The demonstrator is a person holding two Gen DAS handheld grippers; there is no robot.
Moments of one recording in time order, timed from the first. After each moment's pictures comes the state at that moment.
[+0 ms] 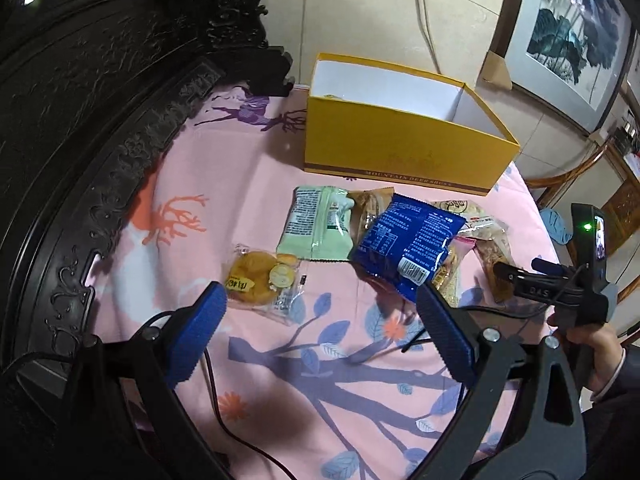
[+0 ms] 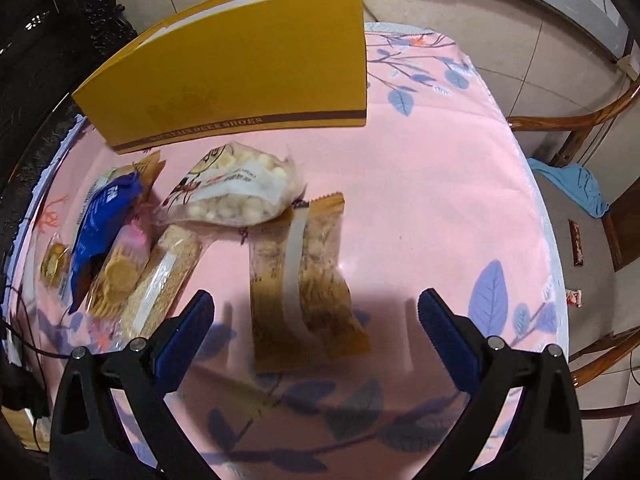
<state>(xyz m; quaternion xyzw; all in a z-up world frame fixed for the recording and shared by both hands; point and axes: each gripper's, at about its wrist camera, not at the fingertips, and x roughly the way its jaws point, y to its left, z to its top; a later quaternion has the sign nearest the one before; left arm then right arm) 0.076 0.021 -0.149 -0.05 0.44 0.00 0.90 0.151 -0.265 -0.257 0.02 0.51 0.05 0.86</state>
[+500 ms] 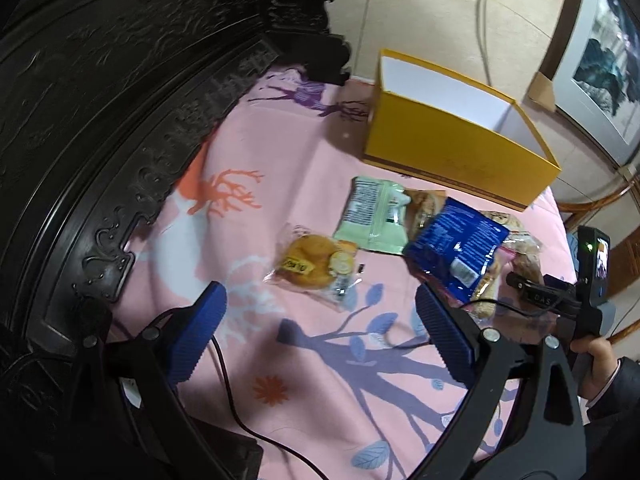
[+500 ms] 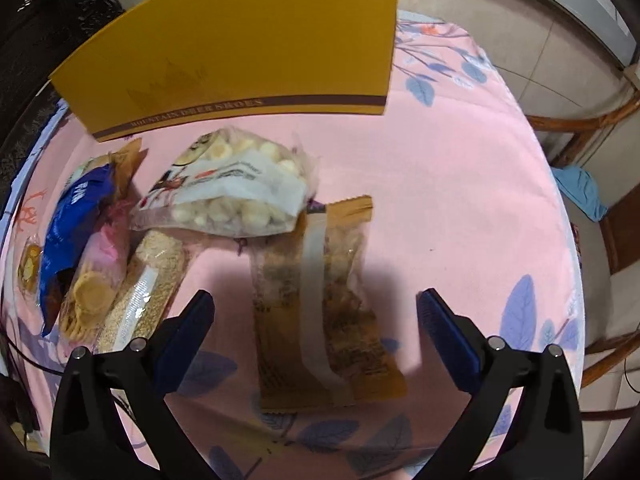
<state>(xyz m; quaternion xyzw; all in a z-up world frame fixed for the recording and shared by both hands) 0.068 0.068 -0.154 -0.09 0.46 0.07 0.88 0.171 -0.251 -0.281 0.01 0.54 0.05 0.84</state>
